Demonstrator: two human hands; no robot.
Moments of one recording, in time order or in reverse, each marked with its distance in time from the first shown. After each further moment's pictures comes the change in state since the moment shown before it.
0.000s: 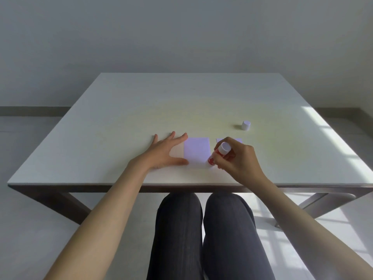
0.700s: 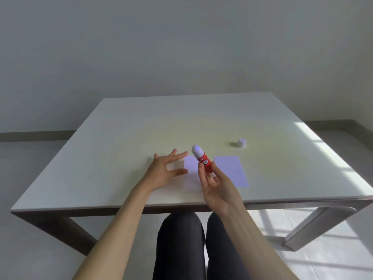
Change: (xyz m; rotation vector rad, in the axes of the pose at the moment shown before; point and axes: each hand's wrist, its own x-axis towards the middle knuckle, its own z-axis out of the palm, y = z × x) left_hand -0.013 0.020 -0.002 -0.333 0.268 0.075; right_hand -0.010 -0.044 0.036 1.795 0.231 0.862
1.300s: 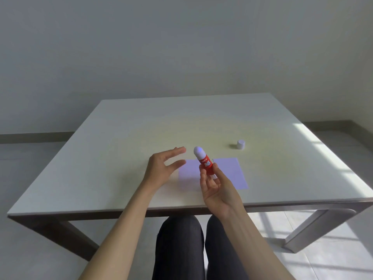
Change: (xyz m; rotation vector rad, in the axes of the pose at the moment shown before) left_hand 0.005 0.012 0.002 -0.230 0.208 0.038; right_hand 0.007 -0.003 -0.004 -0.030 -0.008 -0.006
